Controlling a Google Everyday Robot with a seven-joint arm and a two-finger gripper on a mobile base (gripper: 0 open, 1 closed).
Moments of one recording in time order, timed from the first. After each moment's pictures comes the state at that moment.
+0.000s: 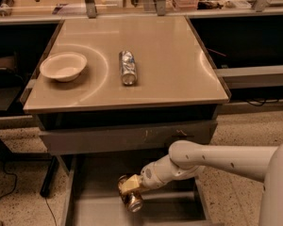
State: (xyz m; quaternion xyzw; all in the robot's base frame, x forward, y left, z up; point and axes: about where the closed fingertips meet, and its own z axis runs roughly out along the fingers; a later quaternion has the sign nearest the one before) arm 0.447 0.041 0.465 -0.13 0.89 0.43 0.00
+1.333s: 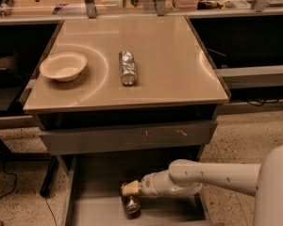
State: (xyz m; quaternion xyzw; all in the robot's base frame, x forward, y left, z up) arm 0.467 0.042 0.388 -0.03 0.90 0.43 0.05
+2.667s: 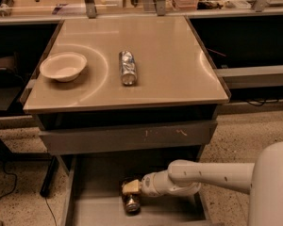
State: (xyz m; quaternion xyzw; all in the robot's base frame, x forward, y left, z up) arm 0.476 0.039 0.372 -0.02 0.90 0.42 0.06
